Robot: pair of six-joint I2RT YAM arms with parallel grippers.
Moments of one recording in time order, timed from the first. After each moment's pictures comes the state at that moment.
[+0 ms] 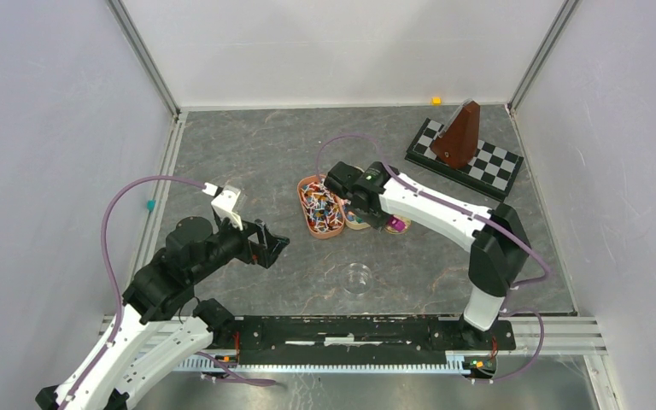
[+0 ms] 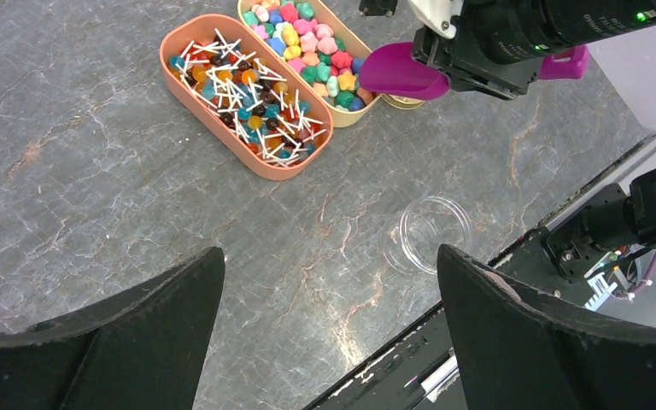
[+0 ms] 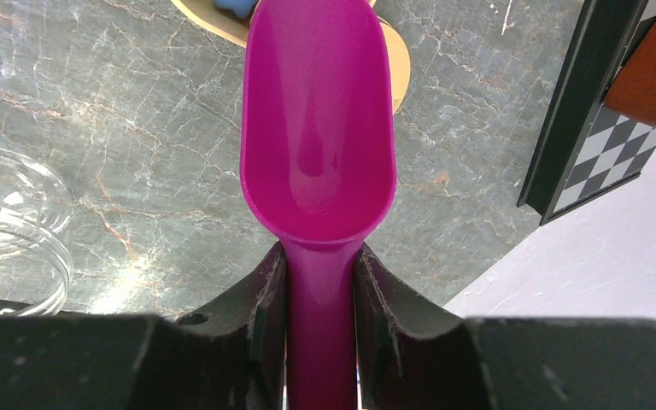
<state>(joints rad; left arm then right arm) -0.65 0.50 0.82 -0.68 0.03 -0.32 0.88 1.76 1.52 -1.16 0.43 -0.04</state>
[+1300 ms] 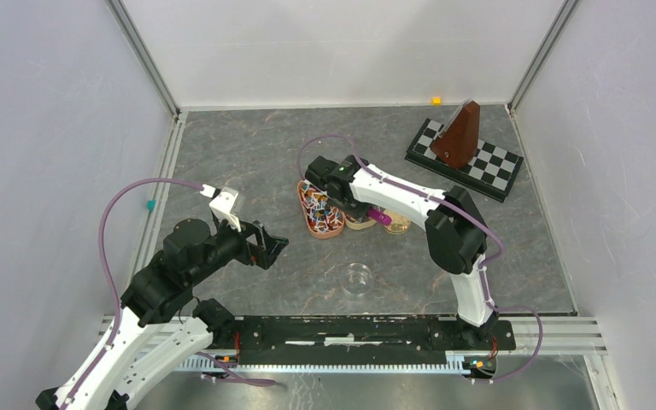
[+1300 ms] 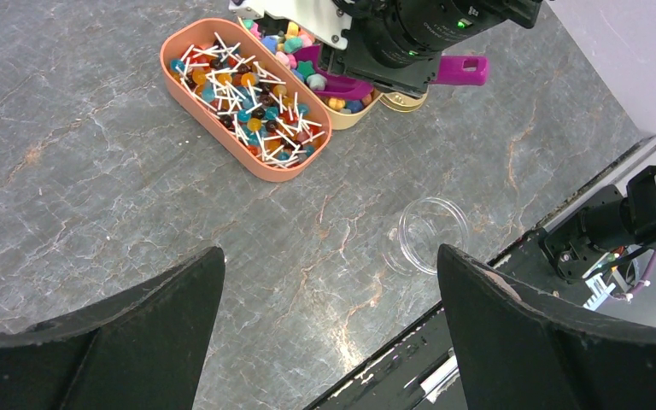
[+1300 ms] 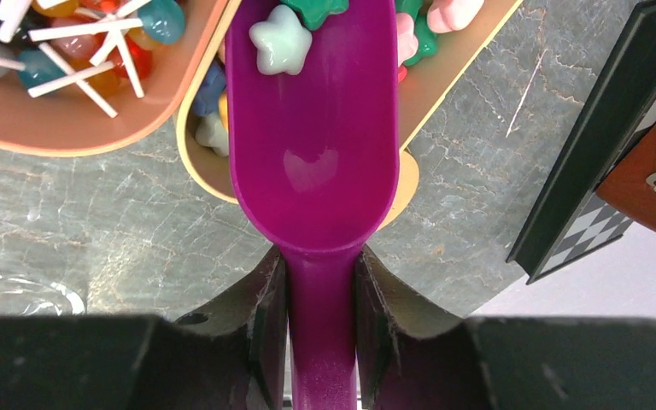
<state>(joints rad) -0.65 0.48 0.81 -0.68 0.03 -0.32 0.87 2.05 1.73 -1.12 0.41 -0.11</state>
